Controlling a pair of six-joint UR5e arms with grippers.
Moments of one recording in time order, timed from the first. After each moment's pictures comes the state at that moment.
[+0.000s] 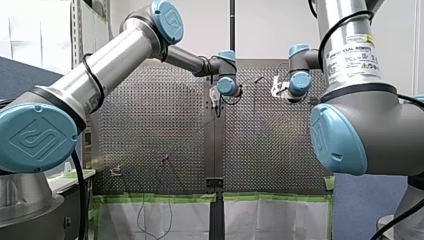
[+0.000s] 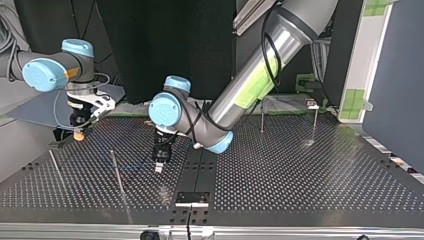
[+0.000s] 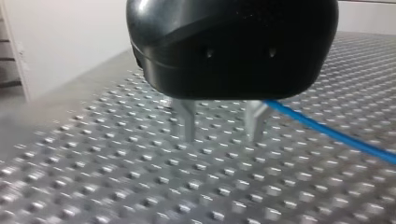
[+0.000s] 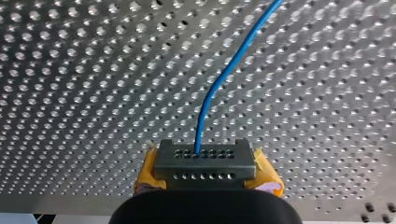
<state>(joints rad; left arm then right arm) -0.65 -2.35 -0.87 -3.00 -1.90 -1.76 1.80 -1.22 1.58 -0.25 1.66 1.66</state>
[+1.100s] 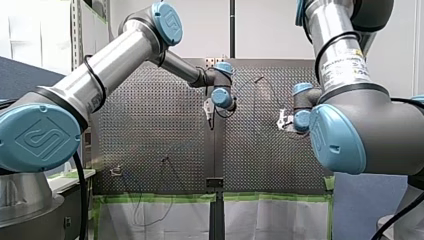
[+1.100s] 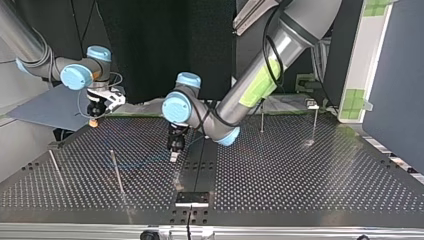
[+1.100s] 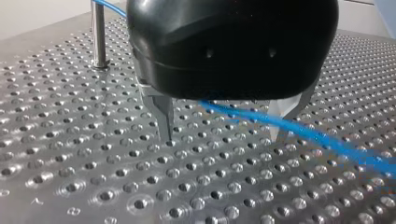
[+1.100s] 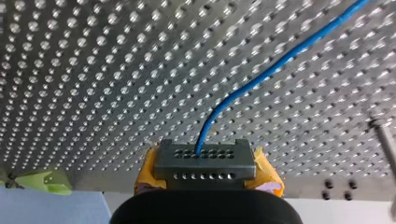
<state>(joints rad) -0.61 -2.35 -0.99 -2.99 -1.89 -1.79 1.75 -0.98 1.64 -0.50 1.69 1.69</state>
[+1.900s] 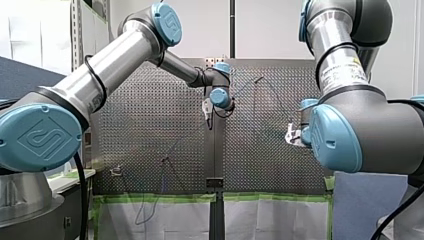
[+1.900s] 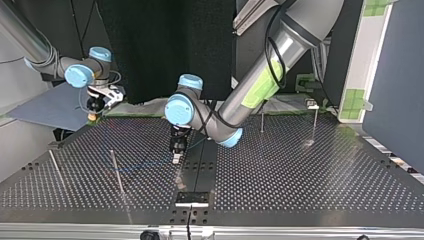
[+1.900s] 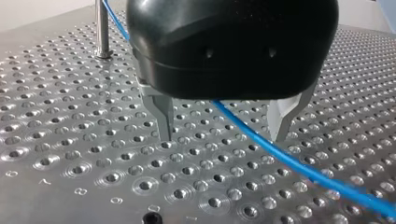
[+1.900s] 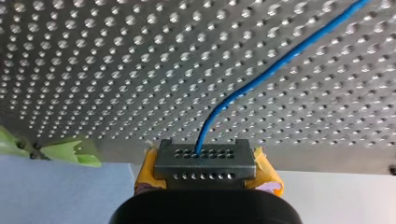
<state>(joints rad) -0.60 -2.35 -0.99 -2.99 -1.89 -1.80 1.69 -0.87 1.64 -0.59 1.69 1.67</state>
